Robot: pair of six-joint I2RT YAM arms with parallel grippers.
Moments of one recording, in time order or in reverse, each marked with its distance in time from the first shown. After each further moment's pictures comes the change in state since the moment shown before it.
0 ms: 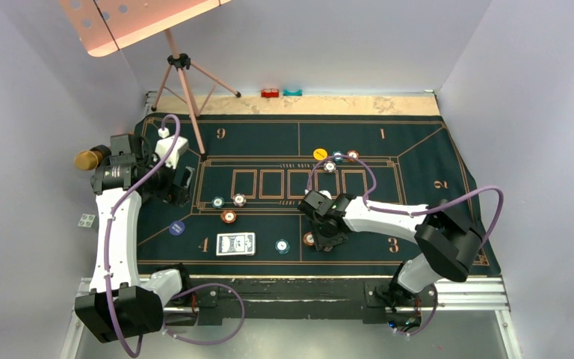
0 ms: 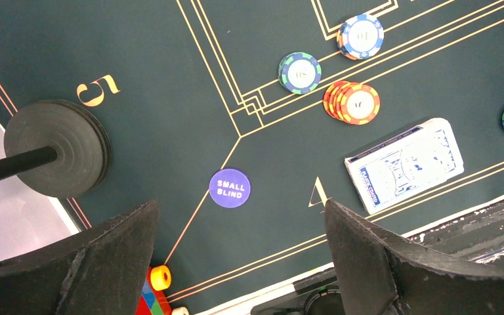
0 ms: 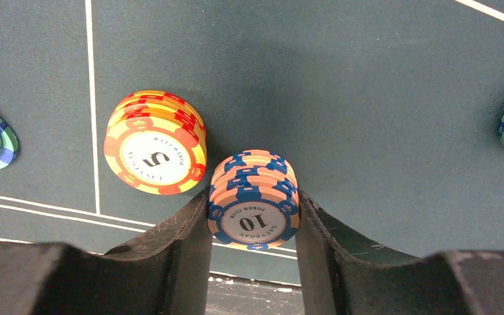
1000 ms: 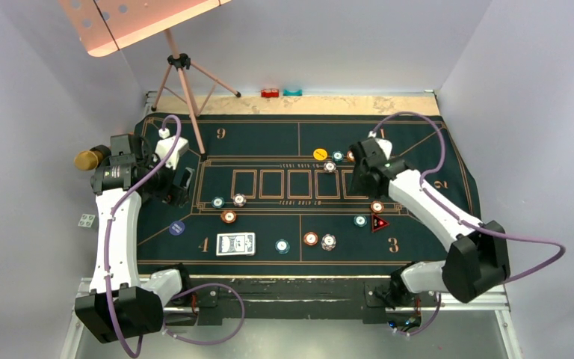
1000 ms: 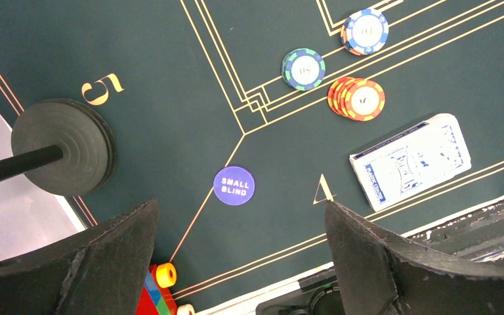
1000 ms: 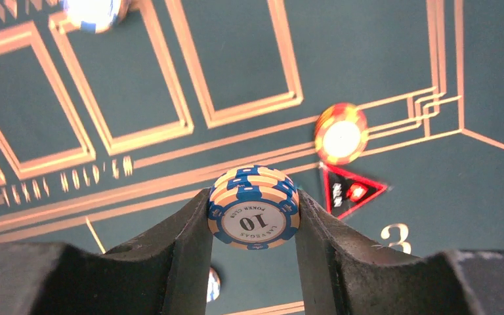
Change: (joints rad) left arm 0.000 -0.003 0.000 -0.003 -0.010 0.019; right arm -0.447 -0.197 0.172 -0.103 0.181 0.019
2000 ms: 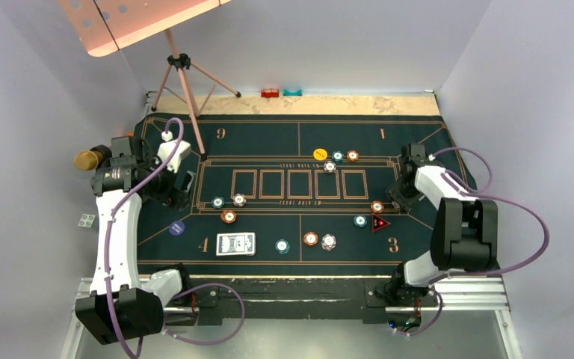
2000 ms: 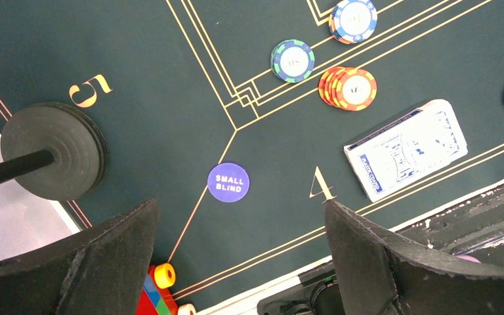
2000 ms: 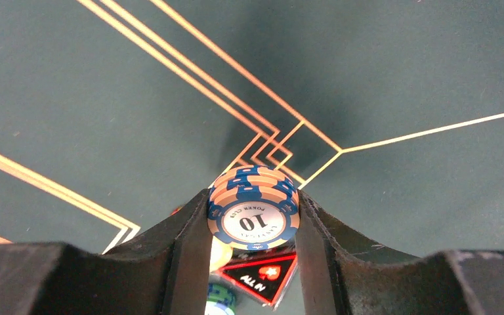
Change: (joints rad) left arm 0.000 -0.009 -0.011 -0.025 0.024 0.035; right arm -0.553 0.165 -0.130 0.123 -0.094 0.150
